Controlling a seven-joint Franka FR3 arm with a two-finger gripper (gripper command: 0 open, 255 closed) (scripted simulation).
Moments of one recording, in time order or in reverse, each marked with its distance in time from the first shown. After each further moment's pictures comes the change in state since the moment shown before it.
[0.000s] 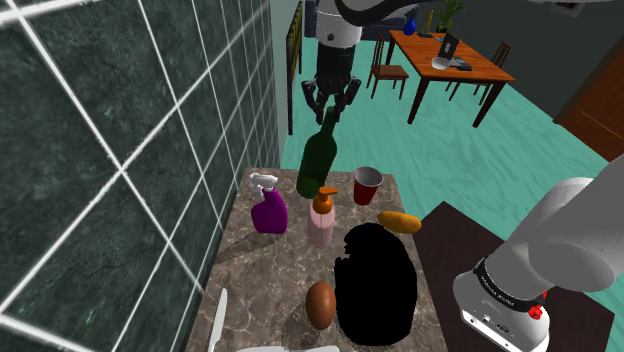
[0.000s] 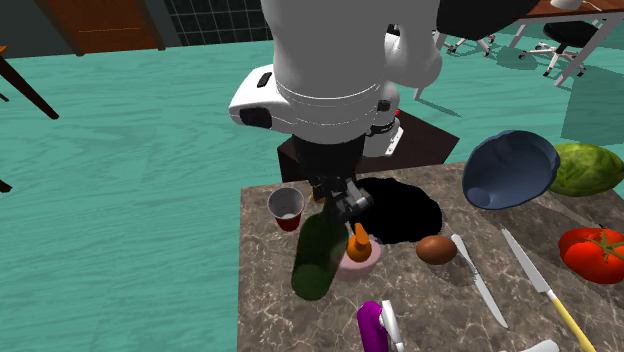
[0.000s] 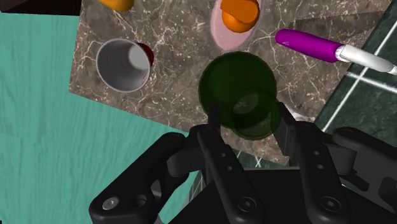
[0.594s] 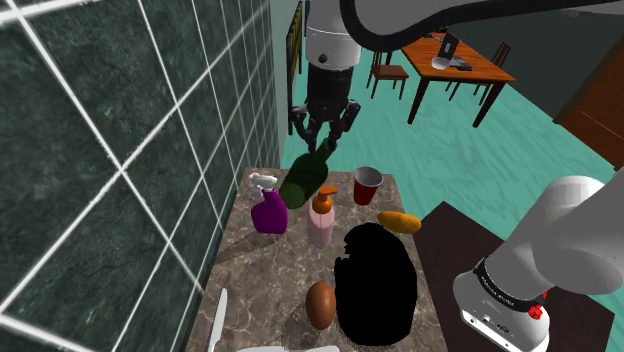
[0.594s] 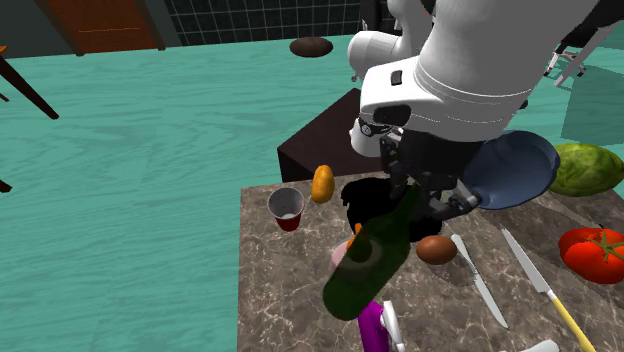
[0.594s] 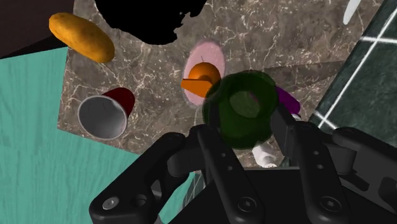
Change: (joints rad) arm 0.089 -0.122 0.112 -0.118 0.051 0.013 0.181
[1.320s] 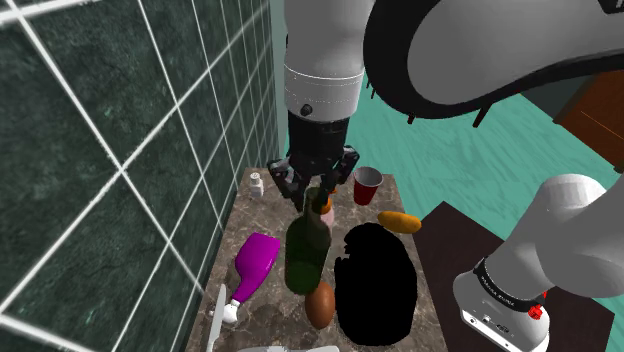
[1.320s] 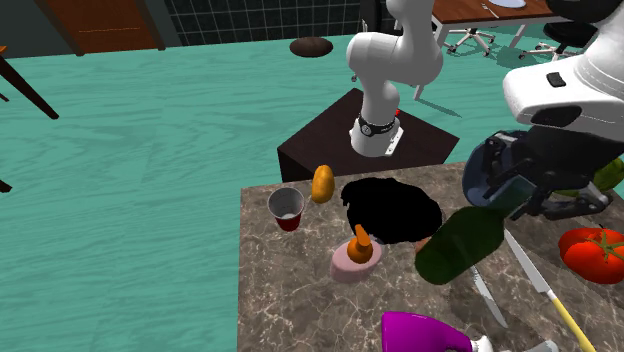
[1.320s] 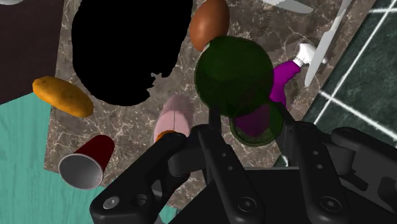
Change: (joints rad) arm 0.109 -0.050 0.172 -0.038 0.062 0.021 0.254
